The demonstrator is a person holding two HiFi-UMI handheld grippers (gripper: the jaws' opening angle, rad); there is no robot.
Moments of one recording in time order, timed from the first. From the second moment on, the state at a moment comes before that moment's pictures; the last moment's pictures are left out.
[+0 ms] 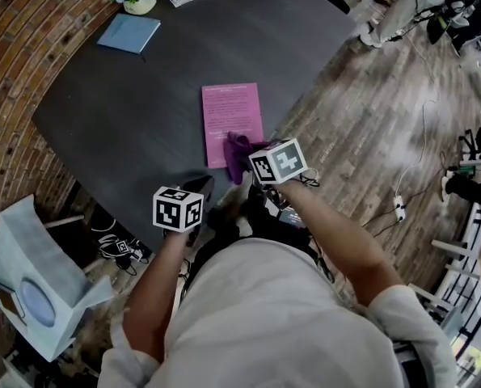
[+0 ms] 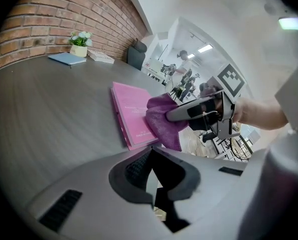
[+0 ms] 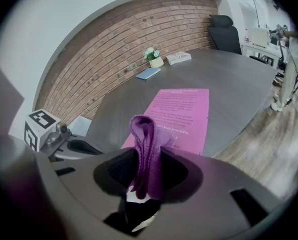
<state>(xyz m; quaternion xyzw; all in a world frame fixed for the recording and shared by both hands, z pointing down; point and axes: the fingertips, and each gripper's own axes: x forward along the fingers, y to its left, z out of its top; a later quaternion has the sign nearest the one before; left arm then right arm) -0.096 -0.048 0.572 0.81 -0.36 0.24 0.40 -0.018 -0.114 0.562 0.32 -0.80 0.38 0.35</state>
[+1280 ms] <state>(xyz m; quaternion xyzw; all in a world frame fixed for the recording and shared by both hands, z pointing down) -0.053 -0.051 0.559 0.84 -0.30 0.24 0.39 0.078 -0.115 0.561 0.41 -0.76 0.39 0.33</state>
